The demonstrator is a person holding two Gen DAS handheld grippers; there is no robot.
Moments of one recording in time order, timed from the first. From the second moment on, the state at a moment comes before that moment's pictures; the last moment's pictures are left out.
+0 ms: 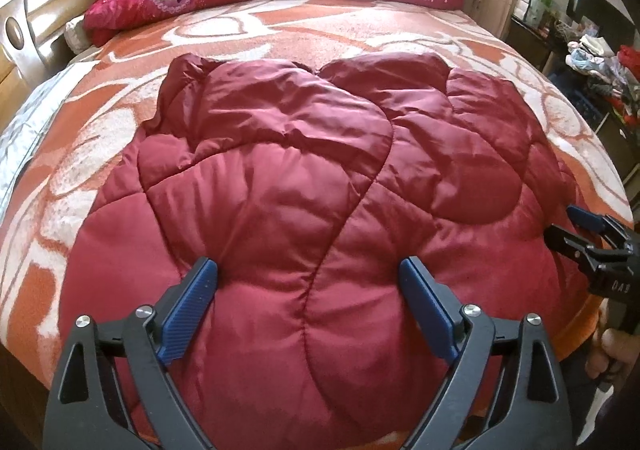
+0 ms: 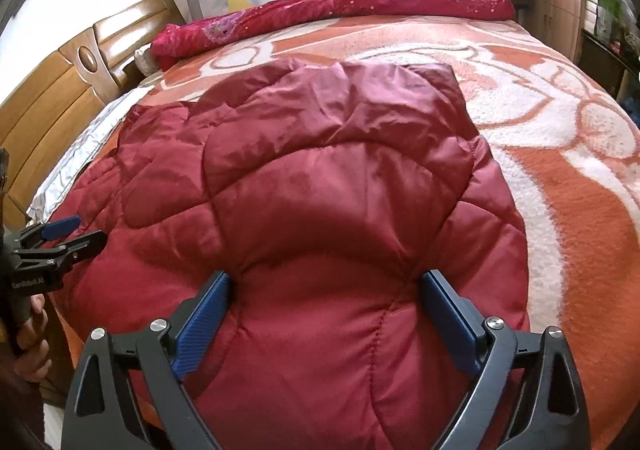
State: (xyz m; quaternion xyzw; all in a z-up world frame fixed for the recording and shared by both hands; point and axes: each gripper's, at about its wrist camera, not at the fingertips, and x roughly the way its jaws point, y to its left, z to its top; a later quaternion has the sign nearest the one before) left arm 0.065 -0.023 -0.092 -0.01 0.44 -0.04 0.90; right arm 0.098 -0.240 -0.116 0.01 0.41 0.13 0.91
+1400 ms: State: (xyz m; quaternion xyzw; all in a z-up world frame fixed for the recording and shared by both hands) left arm -0.049 -0.032 -0.052 0.08 0.43 -0.07 0.90; right arm -0.015 -0.224 -0.072 -0.07 0.46 0.23 0.85
